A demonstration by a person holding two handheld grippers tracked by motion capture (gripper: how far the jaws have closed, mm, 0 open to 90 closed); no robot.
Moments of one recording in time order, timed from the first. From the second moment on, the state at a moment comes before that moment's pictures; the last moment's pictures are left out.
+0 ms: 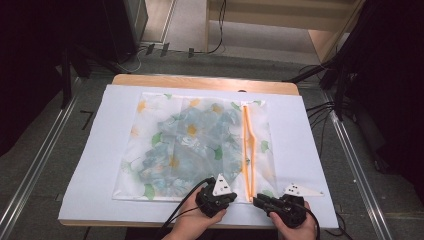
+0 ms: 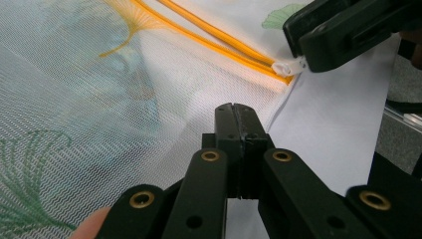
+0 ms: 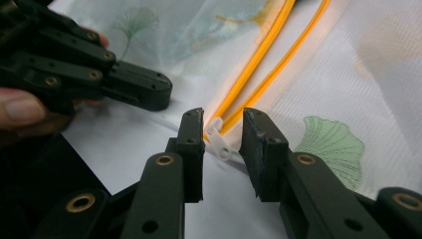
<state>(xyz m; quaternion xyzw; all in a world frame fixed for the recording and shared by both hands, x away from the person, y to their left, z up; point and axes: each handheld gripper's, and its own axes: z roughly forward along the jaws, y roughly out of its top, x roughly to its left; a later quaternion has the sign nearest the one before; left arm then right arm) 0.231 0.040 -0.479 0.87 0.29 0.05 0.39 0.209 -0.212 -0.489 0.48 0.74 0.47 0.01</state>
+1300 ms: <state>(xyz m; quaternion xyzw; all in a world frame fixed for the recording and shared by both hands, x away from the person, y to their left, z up) 0.231 0.040 -0.479 0.87 0.29 0.05 0.39 0.204 -0.207 -0.488 0.48 0.73 0.48 0.07</state>
